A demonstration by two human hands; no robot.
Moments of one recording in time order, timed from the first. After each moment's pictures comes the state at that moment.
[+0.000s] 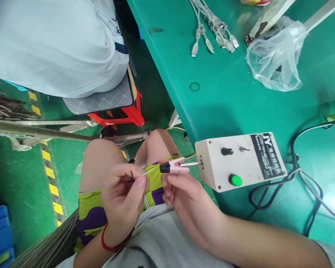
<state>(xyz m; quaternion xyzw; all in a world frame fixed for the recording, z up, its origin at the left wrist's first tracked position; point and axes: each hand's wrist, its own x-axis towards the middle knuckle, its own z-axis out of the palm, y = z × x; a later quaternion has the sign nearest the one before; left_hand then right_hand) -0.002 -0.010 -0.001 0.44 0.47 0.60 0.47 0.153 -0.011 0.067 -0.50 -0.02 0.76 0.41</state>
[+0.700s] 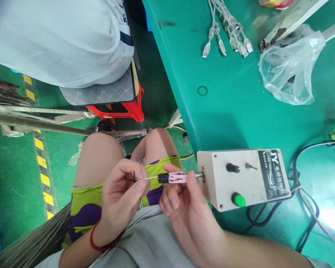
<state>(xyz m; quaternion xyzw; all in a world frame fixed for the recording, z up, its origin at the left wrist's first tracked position) -0.004 0.003 0.002 0.36 0.41 0.57 0.61 0.152 -0.012 0.065 -0.47 -0.01 0.74 0.48</state>
